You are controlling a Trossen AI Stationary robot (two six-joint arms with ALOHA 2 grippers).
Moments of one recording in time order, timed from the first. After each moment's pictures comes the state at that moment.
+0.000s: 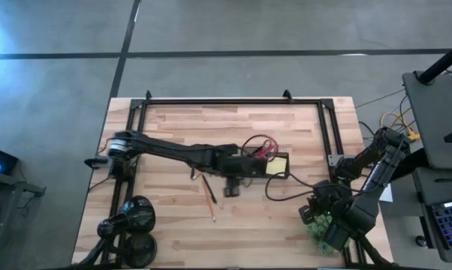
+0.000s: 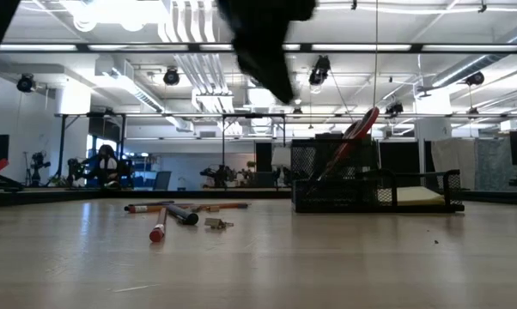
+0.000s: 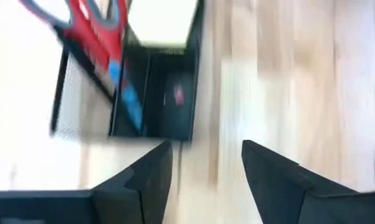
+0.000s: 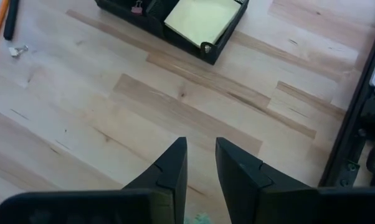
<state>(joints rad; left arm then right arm) -0.12 1.92 1.71 -0.83 -0.20 -0.08 0.98 1.52 1.30 -1.54 0.47 2.12</state>
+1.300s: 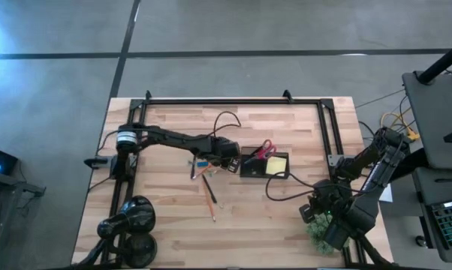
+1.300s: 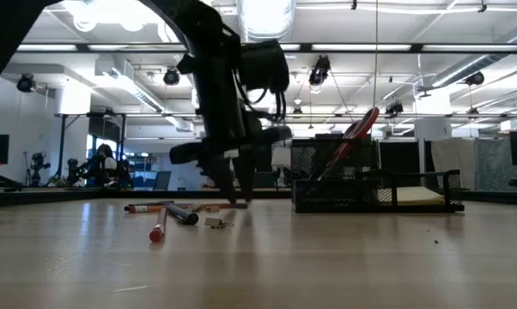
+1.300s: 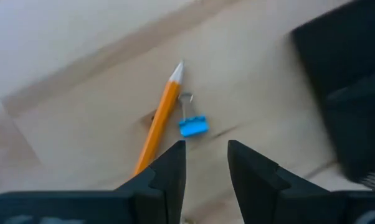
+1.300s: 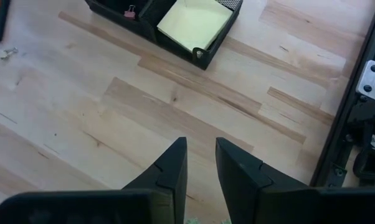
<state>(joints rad) 0.08 1.97 1.37 -0.64 -0.16 -1.02 0.98 1.52 1.30 -1.57 0.47 2.12</state>
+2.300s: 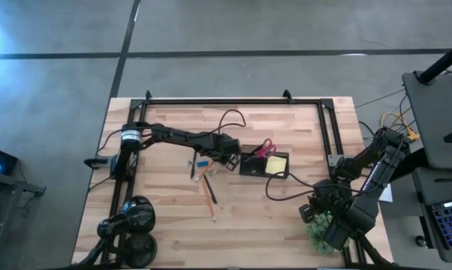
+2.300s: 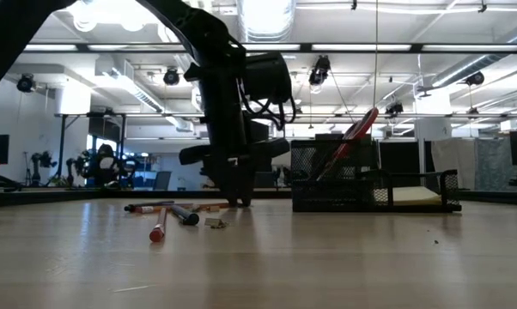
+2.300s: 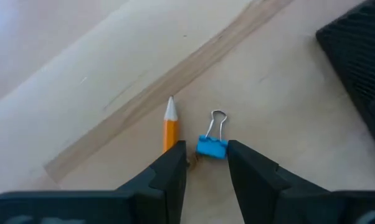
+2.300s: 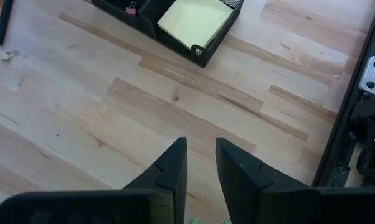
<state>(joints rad) 0.12 2.01 1.39 -0.65 -0.23 -0.79 0.98 1.52 1.30 -1.57 0.47 2.14</state>
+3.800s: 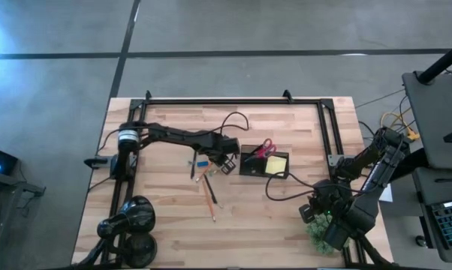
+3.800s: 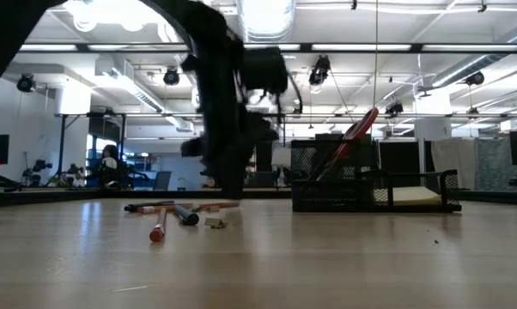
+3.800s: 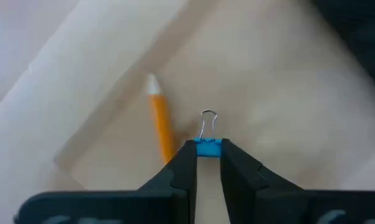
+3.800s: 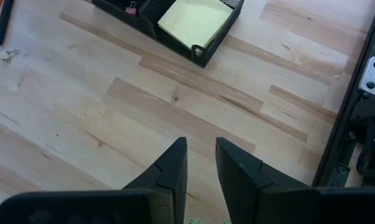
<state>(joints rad) 0.11 1.97 1.40 -0.72 -0.14 -0.61 0.98 1.52 1.30 -1.57 0.47 2.14</state>
